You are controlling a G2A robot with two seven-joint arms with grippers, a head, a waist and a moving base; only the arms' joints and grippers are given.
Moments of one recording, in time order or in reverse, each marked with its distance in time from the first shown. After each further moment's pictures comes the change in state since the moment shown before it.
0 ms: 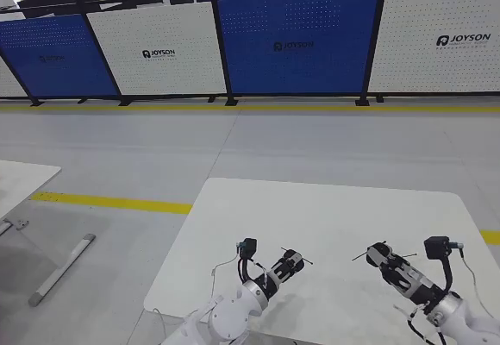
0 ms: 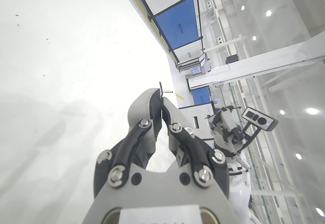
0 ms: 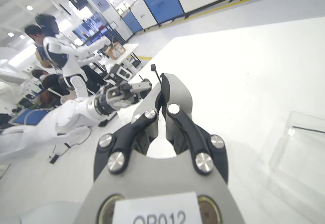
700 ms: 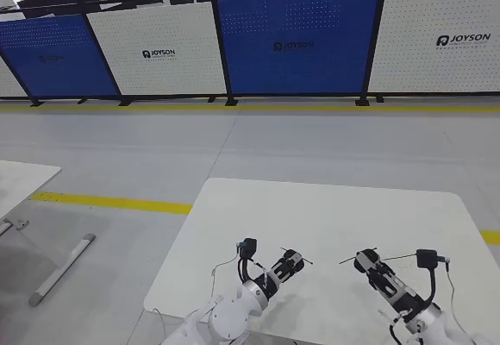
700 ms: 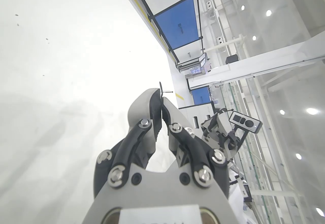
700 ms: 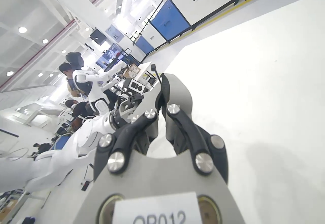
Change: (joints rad) left arm 0.000 0.000 0.000 0.000 0.000 0.000 0.000; right arm -0.001 -0.049 -0.121 0.055 0.064 0.024 -0.106
